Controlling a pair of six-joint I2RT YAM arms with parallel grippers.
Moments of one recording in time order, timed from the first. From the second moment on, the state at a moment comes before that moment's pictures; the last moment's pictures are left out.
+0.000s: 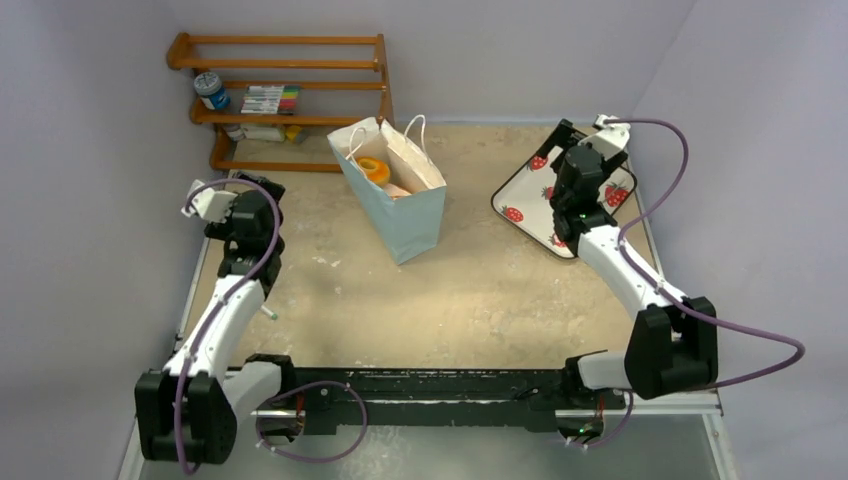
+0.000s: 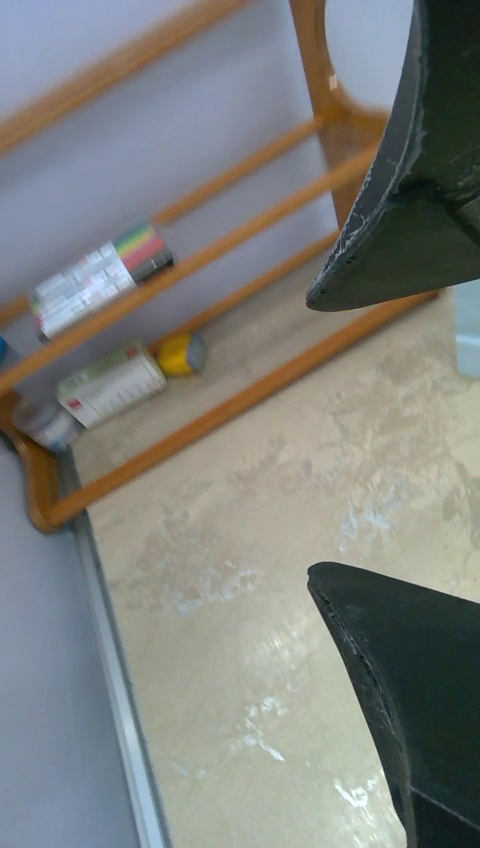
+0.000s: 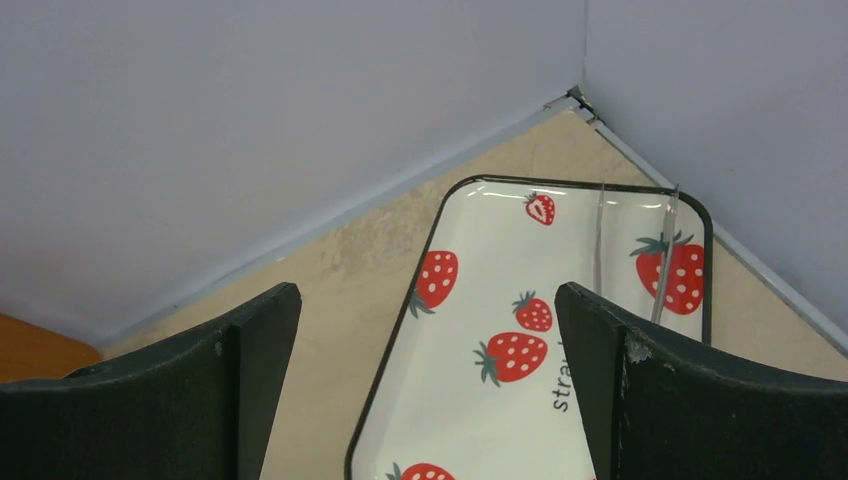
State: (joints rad) left arm -0.06 1.09 0.68 0.10 -0.69 -0.86; right arm 0.21 1.35 0.95 0.32 0.63 0.31
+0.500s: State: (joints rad) left arm -0.10 1.12 1.10 -0.19 -0.40 -0.87; right arm 0.19 1.43 1.18 0.13 0.46 0.37
